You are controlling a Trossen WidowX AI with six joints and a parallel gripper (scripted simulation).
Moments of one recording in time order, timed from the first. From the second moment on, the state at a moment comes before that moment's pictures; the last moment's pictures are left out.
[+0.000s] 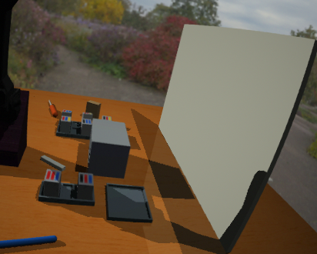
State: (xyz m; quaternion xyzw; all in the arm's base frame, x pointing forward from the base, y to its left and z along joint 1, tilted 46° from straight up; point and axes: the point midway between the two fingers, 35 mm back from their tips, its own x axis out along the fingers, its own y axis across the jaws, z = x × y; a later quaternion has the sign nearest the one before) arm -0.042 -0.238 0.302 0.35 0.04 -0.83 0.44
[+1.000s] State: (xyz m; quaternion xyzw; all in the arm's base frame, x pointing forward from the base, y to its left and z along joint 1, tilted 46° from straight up) arm 0.311 -0.149 0.194 0.10 0.52 -0.48 0.69
